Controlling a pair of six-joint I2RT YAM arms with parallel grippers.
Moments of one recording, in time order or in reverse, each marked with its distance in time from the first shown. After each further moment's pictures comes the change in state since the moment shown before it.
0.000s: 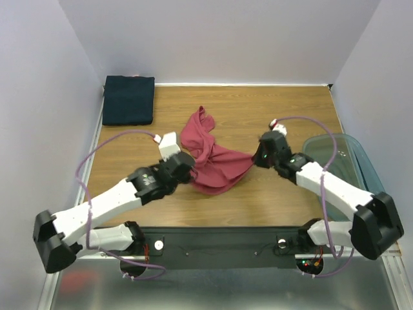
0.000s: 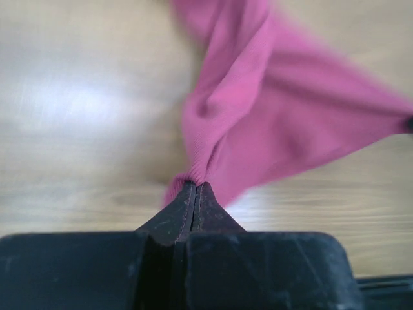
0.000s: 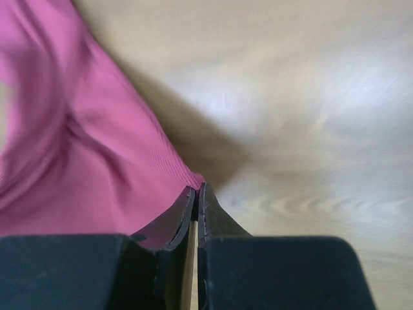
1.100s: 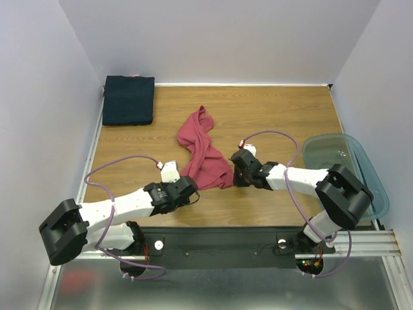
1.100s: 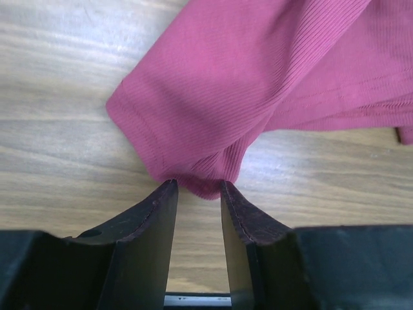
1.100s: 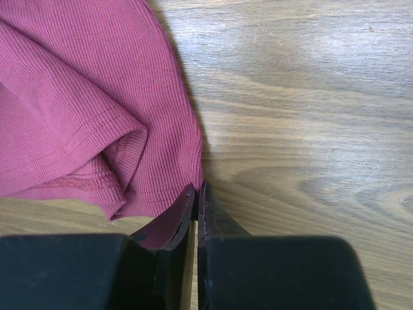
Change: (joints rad) left arm -0.026 0.033 -0.287 0.083 0.077 -0.173; right arm 0.196 0.274 0.006 0.084 0.001 0.047
